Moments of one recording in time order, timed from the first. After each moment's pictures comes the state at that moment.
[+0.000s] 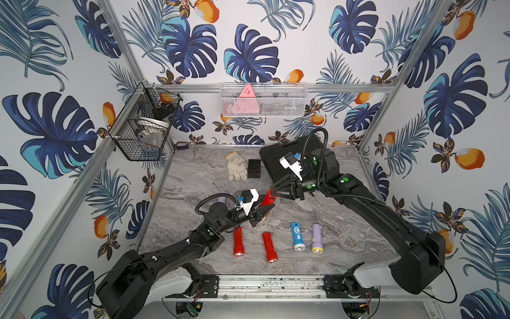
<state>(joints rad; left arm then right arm) -0.65 1.12 0.44 0.79 0.40 -0.05 0.52 1.41 1.27 -0.39 -1.08 0.03</state>
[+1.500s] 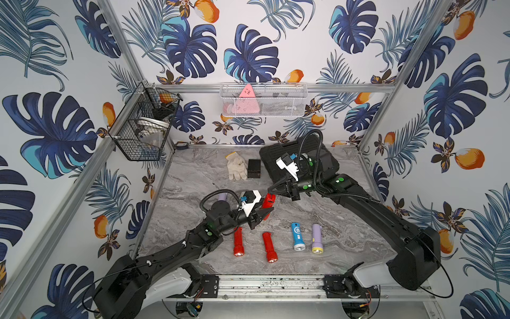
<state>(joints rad) -0.65 1.07 0.46 0.59 0.39 -0.02 0.54 1.44 1.26 -0.36 -1.03 0.03</state>
